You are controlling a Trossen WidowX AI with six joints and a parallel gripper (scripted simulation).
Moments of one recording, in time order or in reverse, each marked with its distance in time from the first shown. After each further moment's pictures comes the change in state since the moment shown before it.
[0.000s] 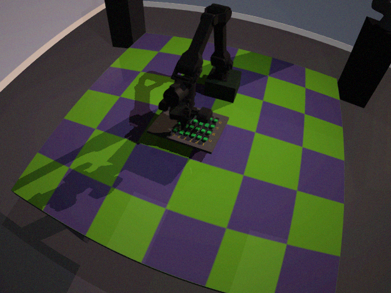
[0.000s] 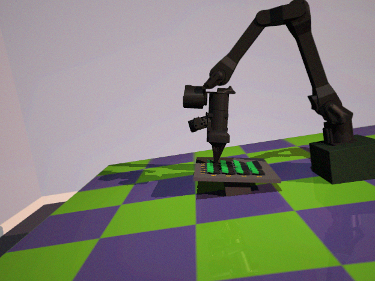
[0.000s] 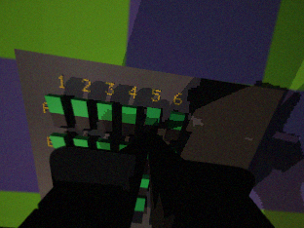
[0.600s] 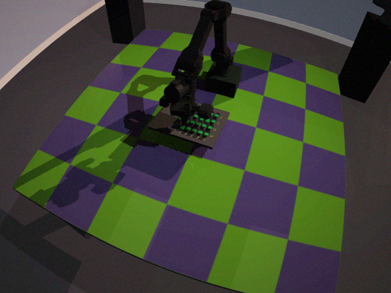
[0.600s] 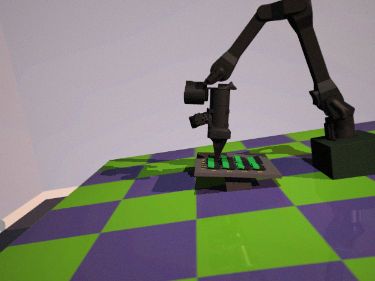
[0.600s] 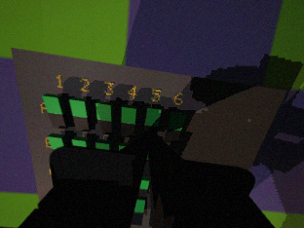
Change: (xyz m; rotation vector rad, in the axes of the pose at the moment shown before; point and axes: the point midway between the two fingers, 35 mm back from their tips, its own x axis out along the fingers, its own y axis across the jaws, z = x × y) arm 0.002 0.000 0.000 0.000 0.001 0.000
